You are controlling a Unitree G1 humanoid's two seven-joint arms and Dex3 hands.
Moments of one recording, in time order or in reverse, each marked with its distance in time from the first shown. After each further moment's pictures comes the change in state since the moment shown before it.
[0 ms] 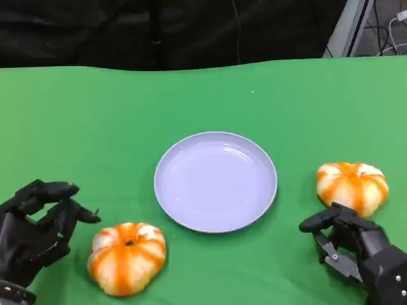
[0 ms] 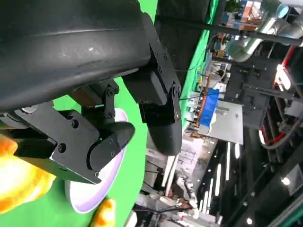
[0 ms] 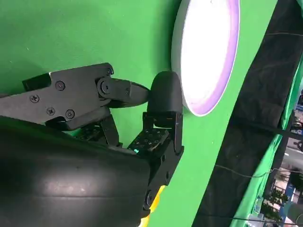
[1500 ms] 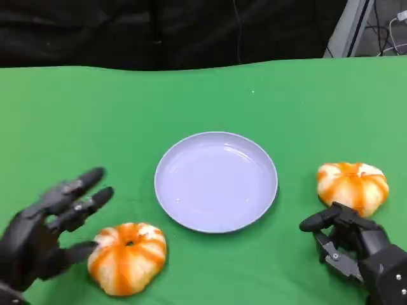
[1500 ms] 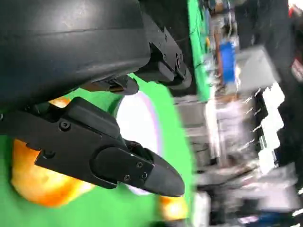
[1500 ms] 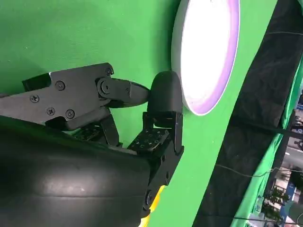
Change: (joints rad) left arm 0.020 0.045 -0.082 0.035 0.332 -0.393 -0.010; right arm -0.004 0.000 -0.001 0.002 0.002 0.005 0.001
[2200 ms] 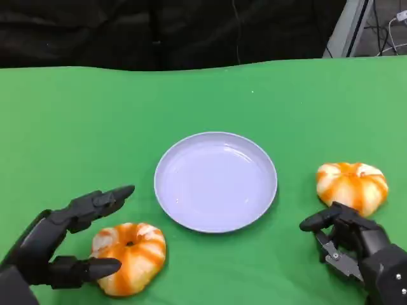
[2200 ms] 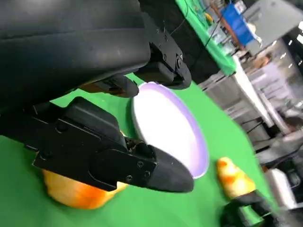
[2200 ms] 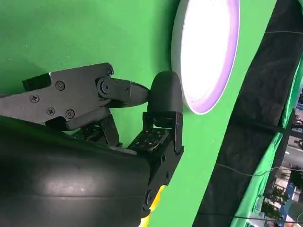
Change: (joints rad) left arm 0.104 0.130 -0.179 -0.207 0.338 -0.071 0.331; right arm -0.004 -0.001 0.000 0.011 -0.005 -0.005 -0.005
